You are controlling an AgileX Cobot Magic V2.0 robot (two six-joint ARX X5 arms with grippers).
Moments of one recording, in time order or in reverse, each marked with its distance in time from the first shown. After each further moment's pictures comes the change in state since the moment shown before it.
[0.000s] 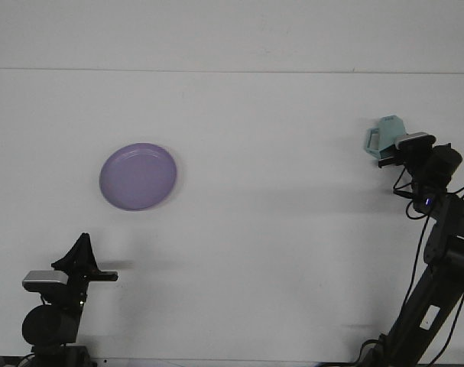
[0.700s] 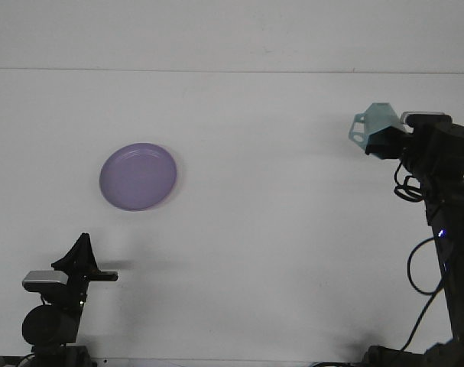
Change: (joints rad) left arm 0.000 0.000 0.000 0.000 0.000 0.000; right arm 0.233 -0.753 0.000 -0.971 0.162 0.391
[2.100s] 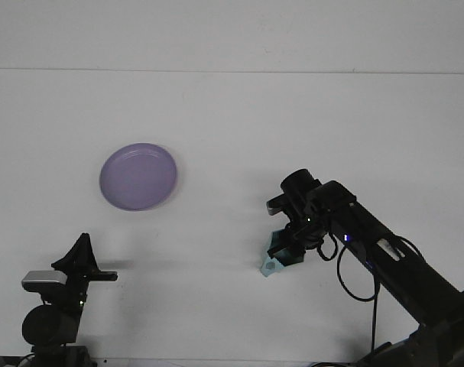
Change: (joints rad) left arm 0.000 0.000 0.000 0.000 0.000 -0.026; right arm 0.678 0.170 0.000 -0.822 0.108 0.011
